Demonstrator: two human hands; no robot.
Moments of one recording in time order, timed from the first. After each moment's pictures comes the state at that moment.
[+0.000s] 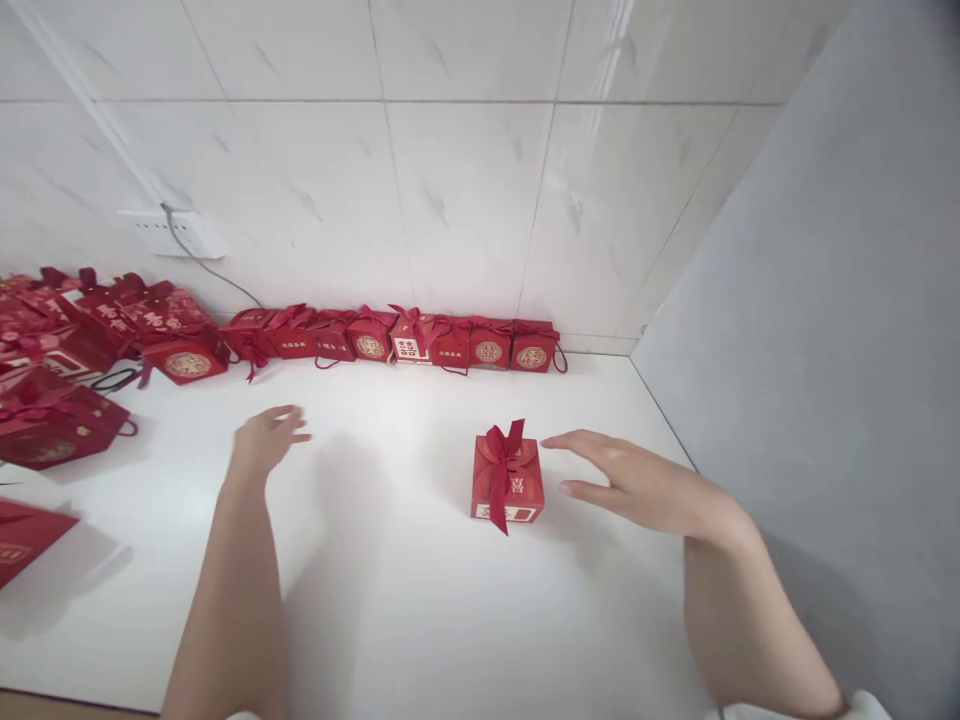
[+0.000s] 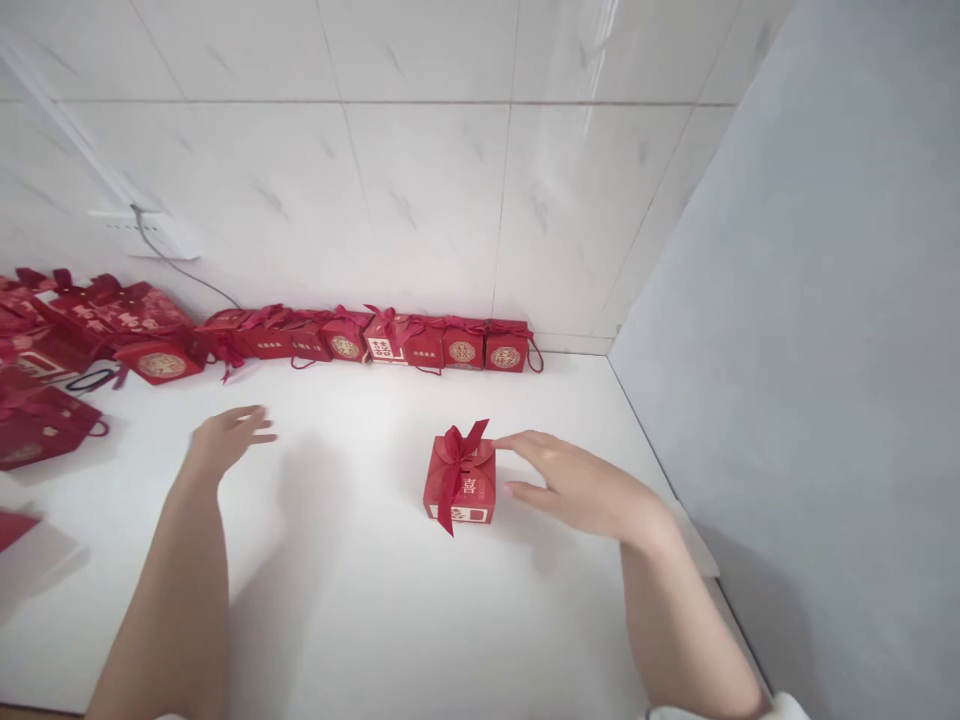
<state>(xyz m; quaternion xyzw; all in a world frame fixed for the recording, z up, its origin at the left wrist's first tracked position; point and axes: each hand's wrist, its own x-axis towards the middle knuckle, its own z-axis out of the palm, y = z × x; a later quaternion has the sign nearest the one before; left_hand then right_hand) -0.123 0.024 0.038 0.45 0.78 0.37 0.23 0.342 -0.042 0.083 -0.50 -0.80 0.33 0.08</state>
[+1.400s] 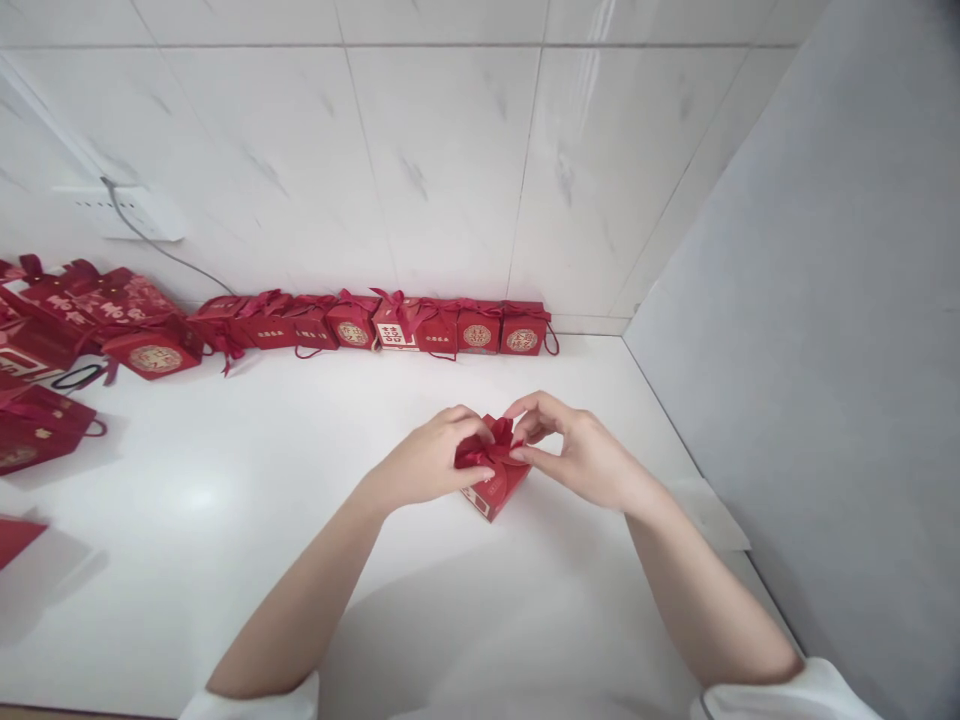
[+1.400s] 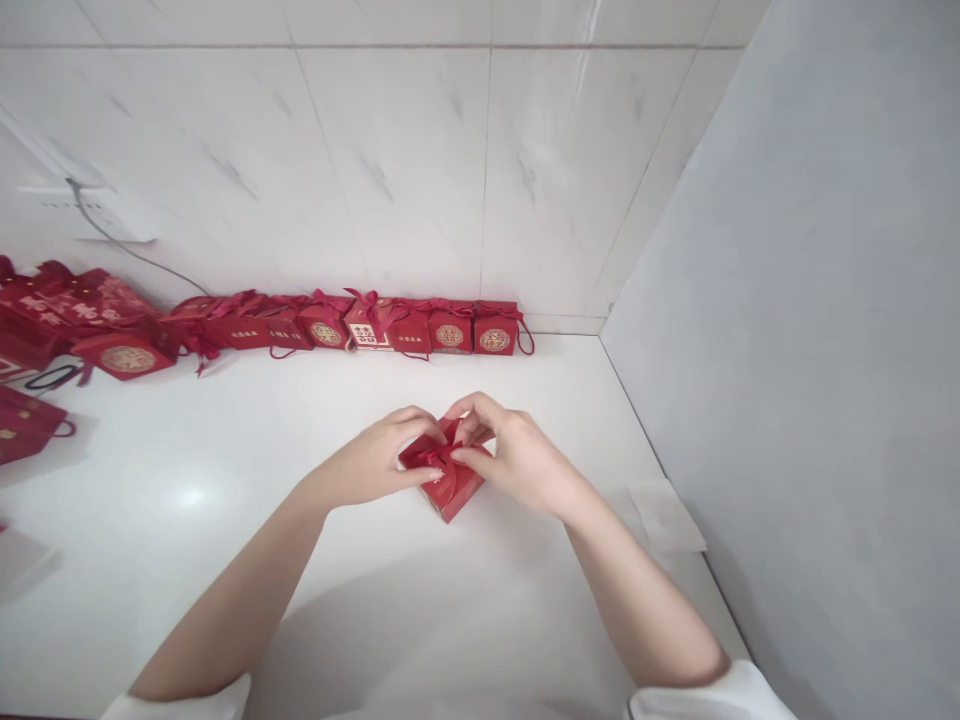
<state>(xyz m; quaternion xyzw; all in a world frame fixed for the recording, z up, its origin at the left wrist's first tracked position) 0.074 0.000 0.056 0.84 0.42 0.14 0.31 0.301 -0.029 0.063 -0.43 -0.73 0.41 0.34</state>
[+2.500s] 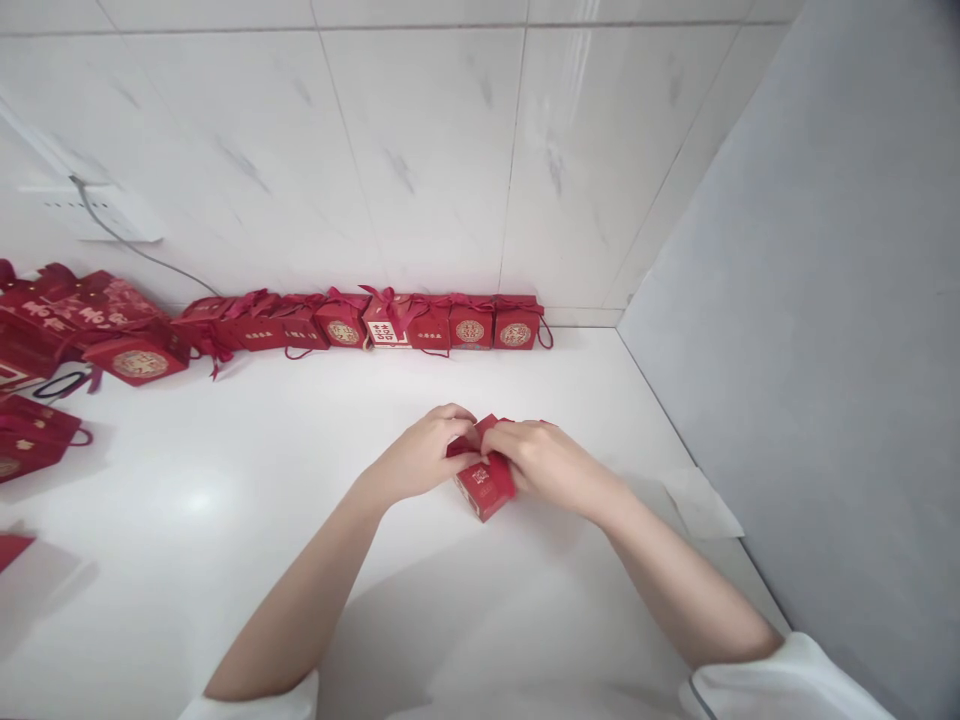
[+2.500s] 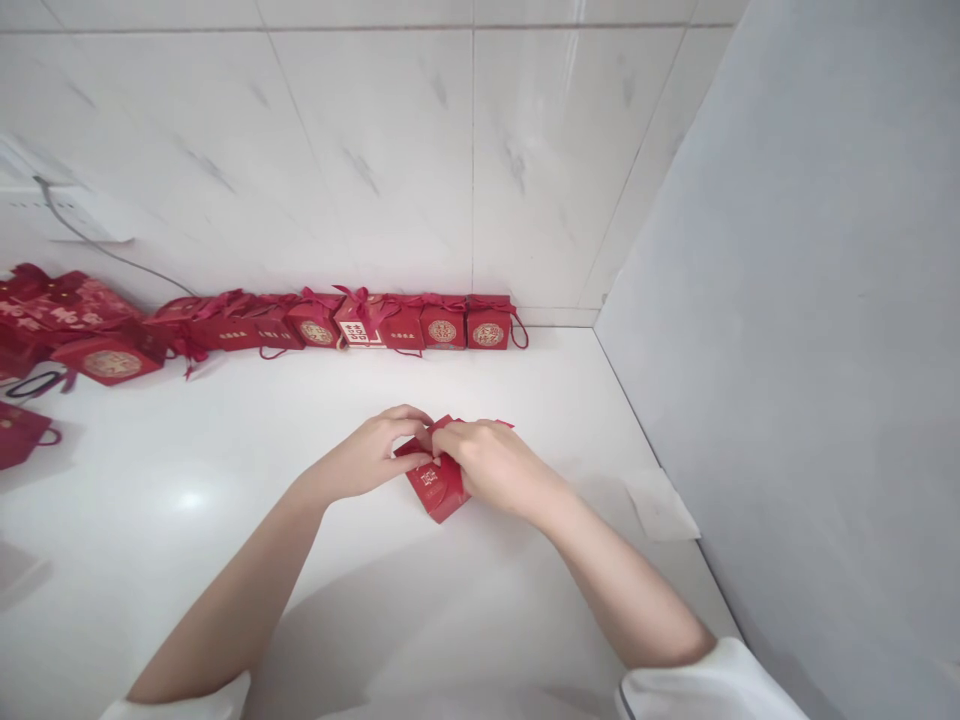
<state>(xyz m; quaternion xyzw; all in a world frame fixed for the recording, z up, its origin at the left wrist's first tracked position) 0.076 0.010 0.045 0.83 0.41 0.15 0.34 0.281 -0.023 0.039 -0.41 -0.89 0.14 0.15</state>
